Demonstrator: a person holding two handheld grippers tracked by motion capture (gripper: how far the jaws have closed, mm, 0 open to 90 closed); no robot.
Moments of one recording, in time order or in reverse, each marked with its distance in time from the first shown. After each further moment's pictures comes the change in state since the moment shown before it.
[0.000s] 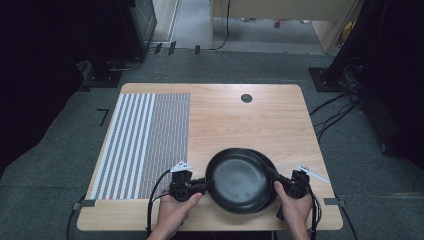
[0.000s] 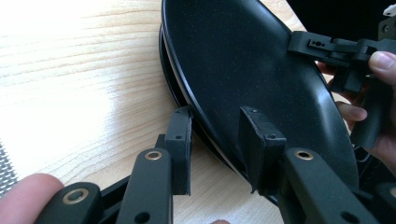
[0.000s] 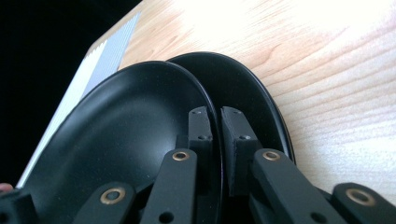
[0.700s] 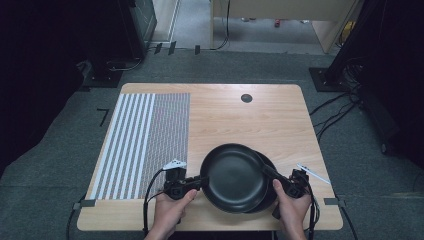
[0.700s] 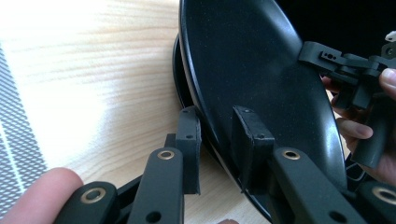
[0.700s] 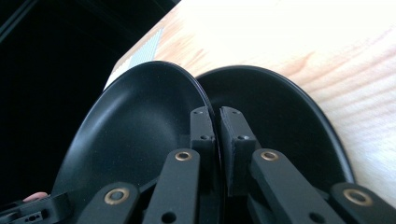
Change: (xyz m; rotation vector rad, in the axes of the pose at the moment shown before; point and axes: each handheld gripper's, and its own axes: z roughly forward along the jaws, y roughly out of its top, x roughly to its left) left arm 0.005 0.008 -0.017 -0.041 -0.001 -0.065; right arm 0.016 0.003 -0.004 -0.035 0.069 0.075
